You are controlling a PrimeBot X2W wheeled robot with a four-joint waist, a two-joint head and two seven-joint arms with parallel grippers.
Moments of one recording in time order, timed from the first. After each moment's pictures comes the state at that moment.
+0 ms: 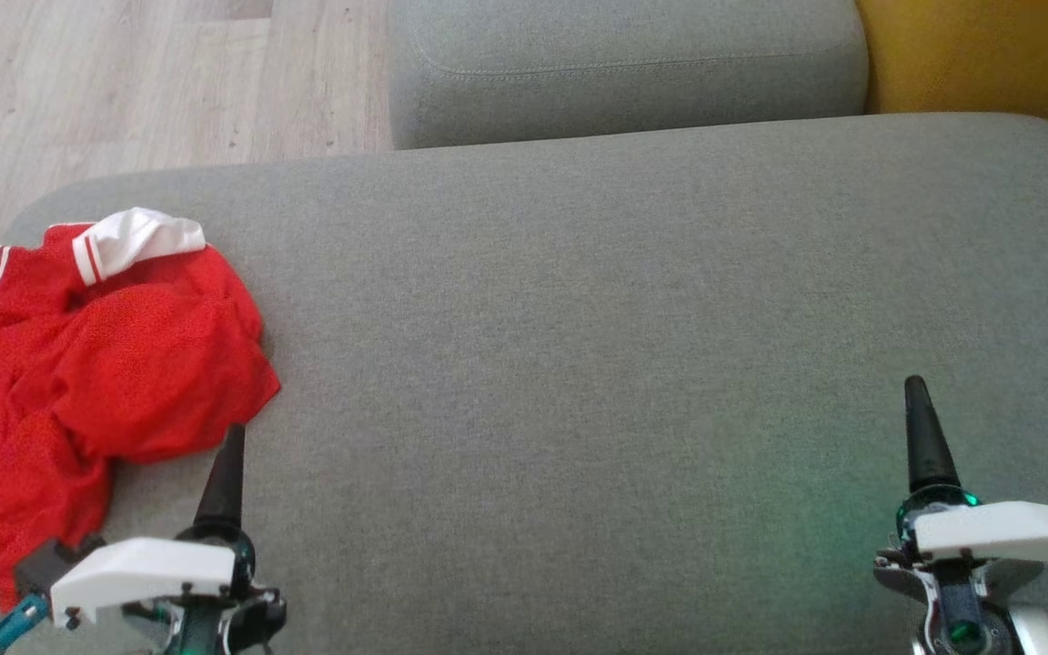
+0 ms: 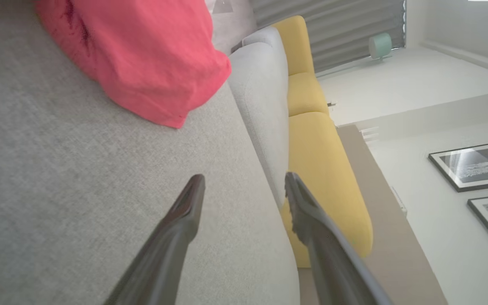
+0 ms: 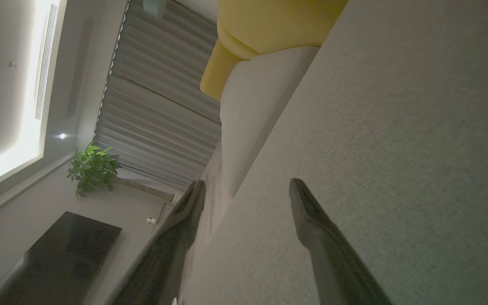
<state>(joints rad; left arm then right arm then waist) 0.01 0.03 -0.02 0.26 -1.28 -0.04 0.00 -0.01 -0.05 -0.03 0.24 1.13 0.12 0.01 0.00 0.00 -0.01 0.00</state>
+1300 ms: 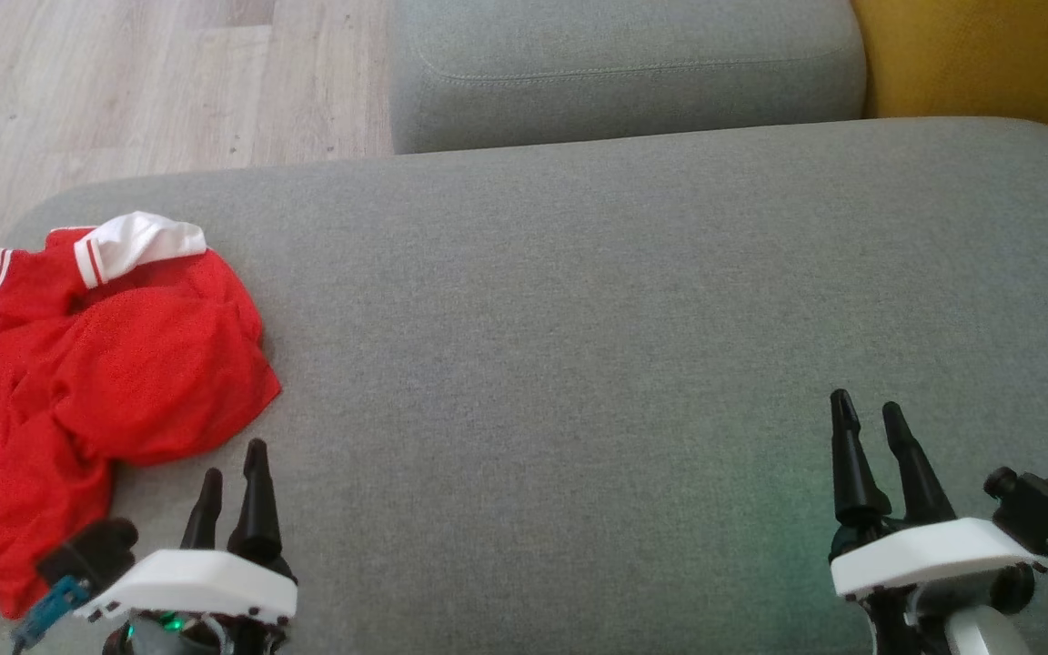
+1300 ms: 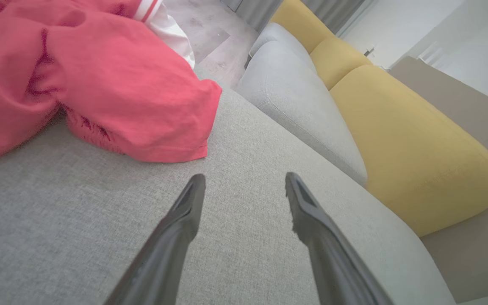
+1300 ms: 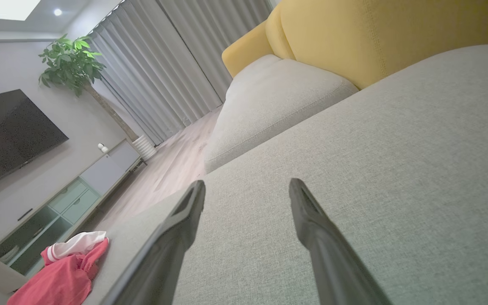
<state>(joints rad) 0.06 0.04 -0.07 0.20 -0.71 0.04 -0.11 0.03 -0.05 0.07 0.19 0.58 0.12 -0.11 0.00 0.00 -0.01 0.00</state>
